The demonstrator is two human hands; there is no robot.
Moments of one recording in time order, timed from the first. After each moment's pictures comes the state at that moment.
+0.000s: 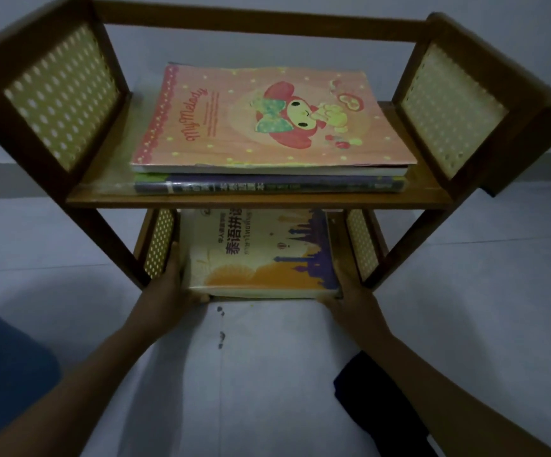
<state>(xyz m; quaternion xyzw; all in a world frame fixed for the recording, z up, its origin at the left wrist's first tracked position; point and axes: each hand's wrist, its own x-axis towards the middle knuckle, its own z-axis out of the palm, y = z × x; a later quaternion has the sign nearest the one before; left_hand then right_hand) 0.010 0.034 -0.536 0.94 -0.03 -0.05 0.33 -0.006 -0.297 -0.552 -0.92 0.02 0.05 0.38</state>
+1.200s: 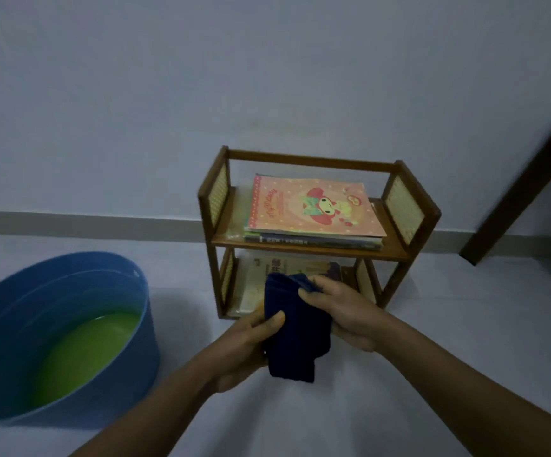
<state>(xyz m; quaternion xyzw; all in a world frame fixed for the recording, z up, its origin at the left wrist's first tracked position) -0.137 -0.010 -0.351 0.54 -0.01 -0.31 0.78 -0.096 -0.204 -0.302 -0.67 -0.03 0.30 0.68</state>
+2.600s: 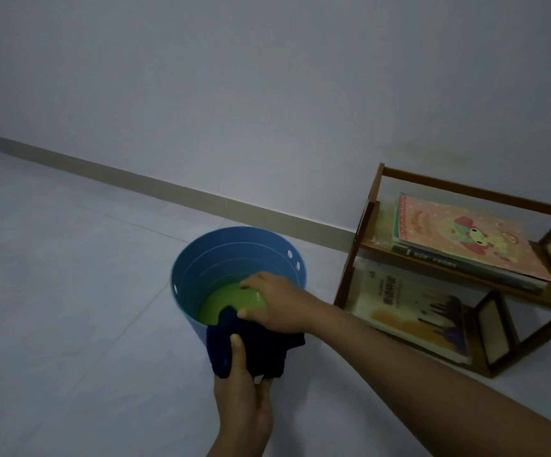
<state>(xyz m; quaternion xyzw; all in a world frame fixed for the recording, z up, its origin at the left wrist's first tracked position) -0.288 0.120 -0.360 0.24 0.40 0.26 0.84 -0.166 0.096 -0.290 -0.85 -0.46 0.18 0.17</state>
